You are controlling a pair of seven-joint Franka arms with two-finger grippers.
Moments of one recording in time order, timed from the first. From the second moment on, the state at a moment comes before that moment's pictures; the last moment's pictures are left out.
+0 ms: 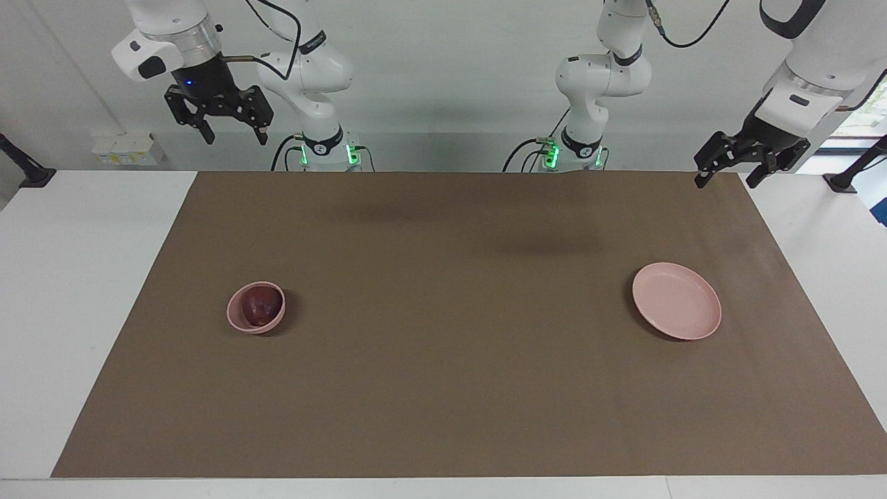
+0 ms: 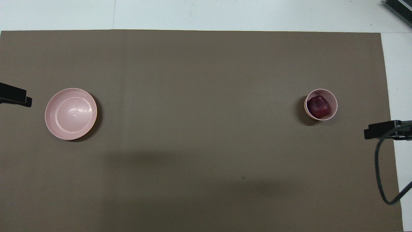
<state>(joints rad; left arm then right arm) -0.07 0.04 0.07 -1.45 -0.04 1.47 0.04 0.01 -0.16 -0.02 -1.64 0.01 1.44 0.05</state>
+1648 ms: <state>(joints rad) -0.07 0.04 0.07 -1.45 -0.04 1.47 0.04 0.02 -0.14 -0.01 -1.64 -0.02 1.46 0.04</state>
